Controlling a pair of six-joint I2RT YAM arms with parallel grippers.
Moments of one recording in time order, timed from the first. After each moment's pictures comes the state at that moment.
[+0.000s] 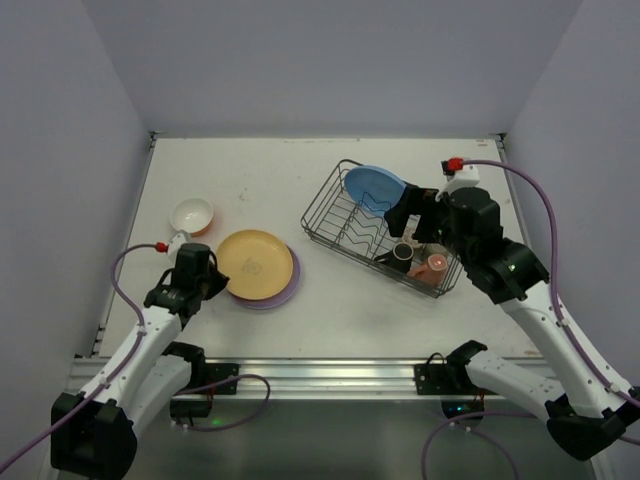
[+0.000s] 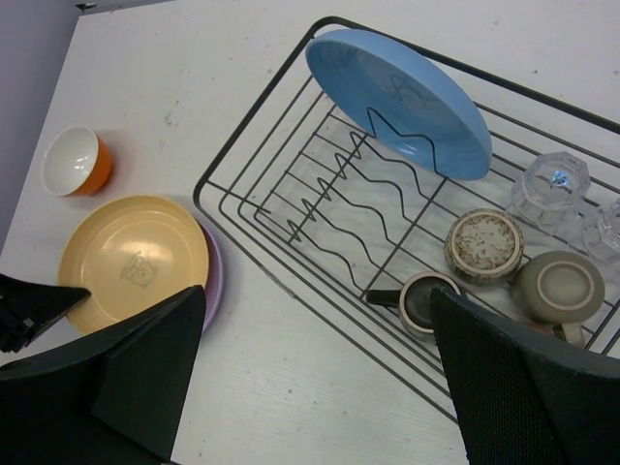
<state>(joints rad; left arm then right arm) -0.21 0.82 0.43 -0.46 -0.19 -0.86 0.55 0.93 1.15 -0.64 0.19 0.47</state>
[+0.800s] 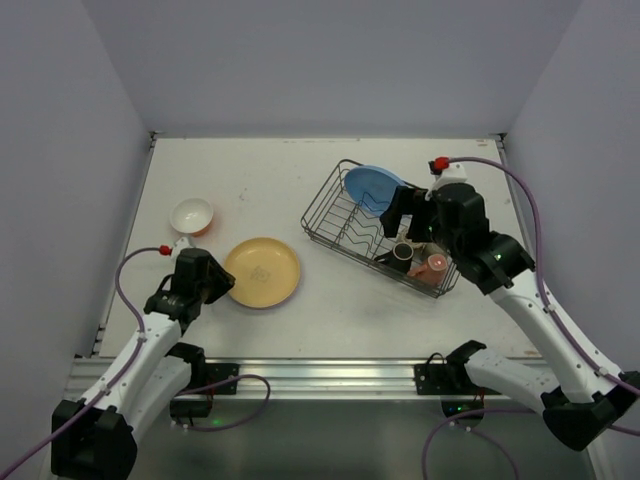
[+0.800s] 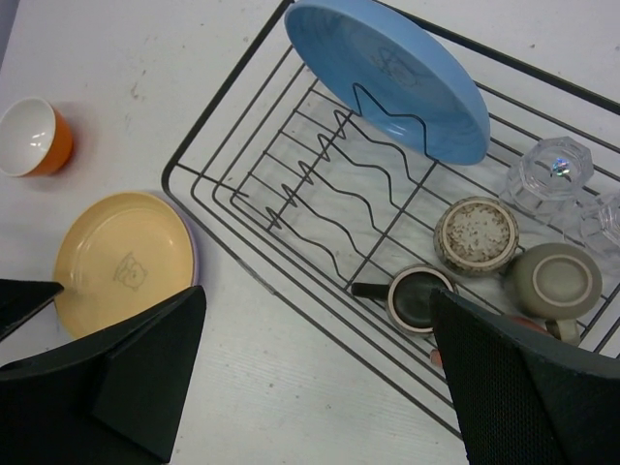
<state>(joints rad) -0.21 0.78 0.38 -0.43 -0.12 -0.82 0.54 0.98 1.13 -0.64 0.19 0.45</state>
